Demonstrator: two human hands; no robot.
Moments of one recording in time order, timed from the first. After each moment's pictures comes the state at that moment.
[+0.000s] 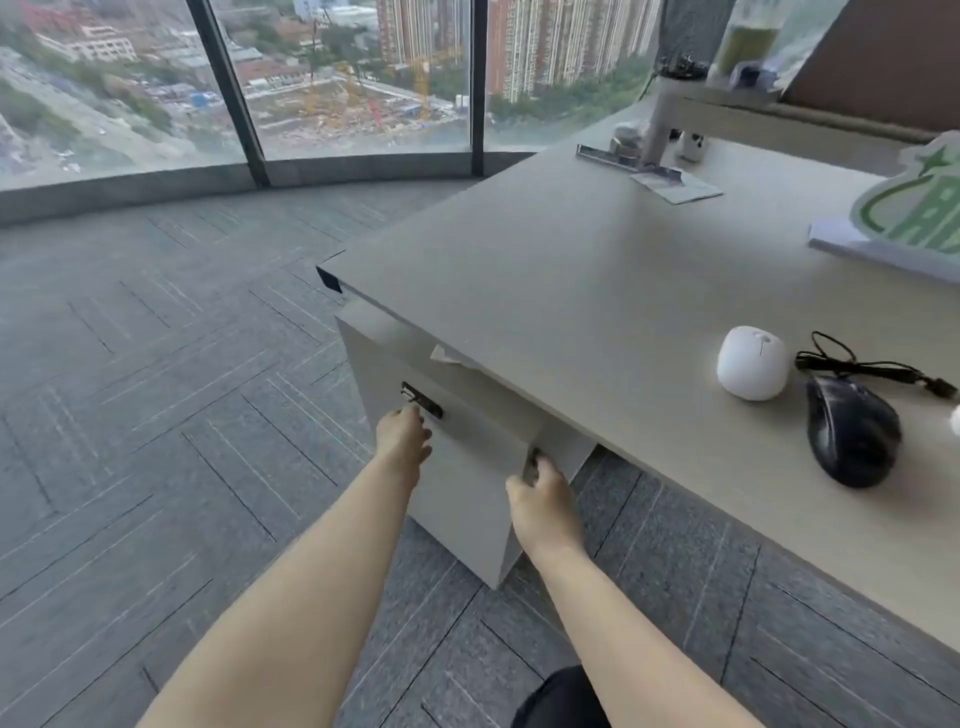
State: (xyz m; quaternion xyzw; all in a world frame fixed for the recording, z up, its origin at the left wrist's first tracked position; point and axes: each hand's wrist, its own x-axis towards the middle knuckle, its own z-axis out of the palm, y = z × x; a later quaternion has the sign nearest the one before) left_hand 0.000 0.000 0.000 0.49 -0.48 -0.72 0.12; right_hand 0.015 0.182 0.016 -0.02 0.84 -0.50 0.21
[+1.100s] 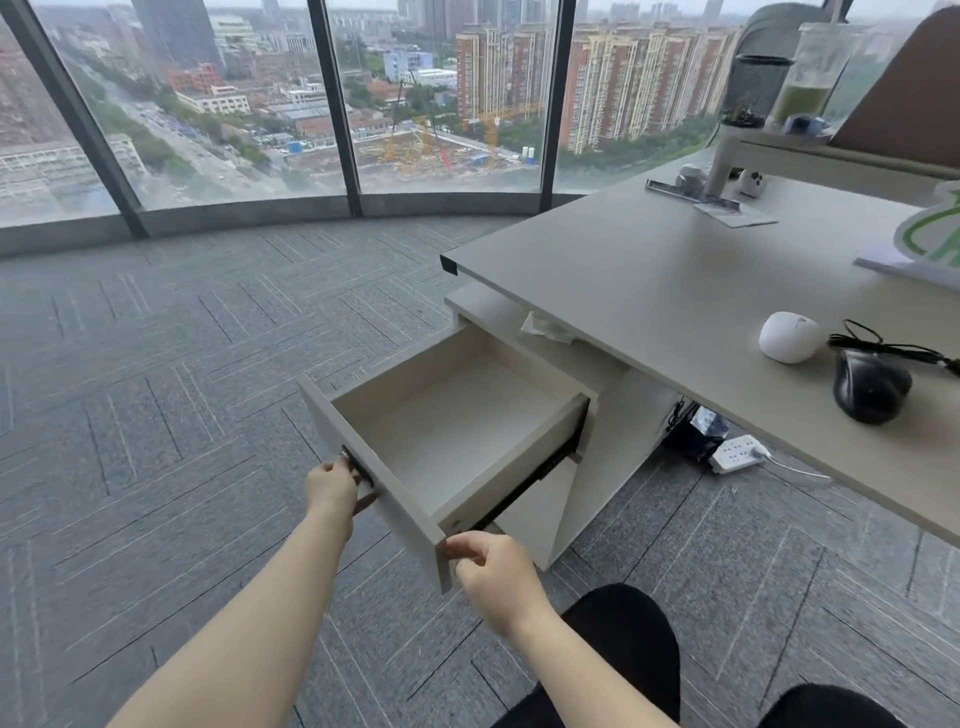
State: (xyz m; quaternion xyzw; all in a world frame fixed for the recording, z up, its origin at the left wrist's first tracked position) left_hand 0.249 -0.056 -0.021 0.55 -0.42 -0.67 0.26; right_hand 0.215 0.186 0.016 -0.26 0.79 -0.44 0.34
